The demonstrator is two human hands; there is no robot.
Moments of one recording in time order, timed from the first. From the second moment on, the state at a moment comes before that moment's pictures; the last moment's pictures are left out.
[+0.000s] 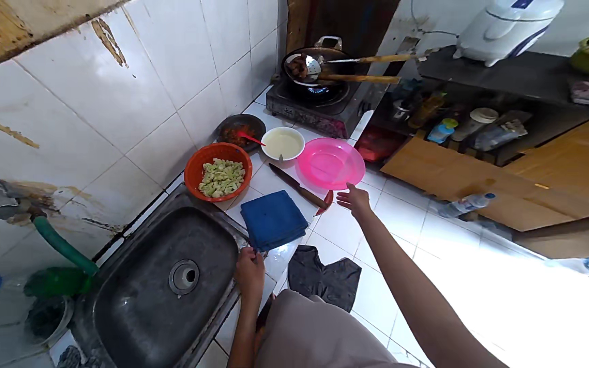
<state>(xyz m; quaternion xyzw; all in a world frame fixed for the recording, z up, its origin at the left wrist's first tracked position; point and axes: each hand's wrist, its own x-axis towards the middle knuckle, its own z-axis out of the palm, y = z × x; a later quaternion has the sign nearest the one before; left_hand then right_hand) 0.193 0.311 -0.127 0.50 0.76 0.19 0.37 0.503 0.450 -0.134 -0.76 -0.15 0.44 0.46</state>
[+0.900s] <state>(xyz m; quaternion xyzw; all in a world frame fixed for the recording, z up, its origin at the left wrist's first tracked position) 0.209 0.328 -0.120 0.26 0.66 0.39 0.59 0.404 0.394 -0.105 -0.66 -0.28 0.61 0.34</state>
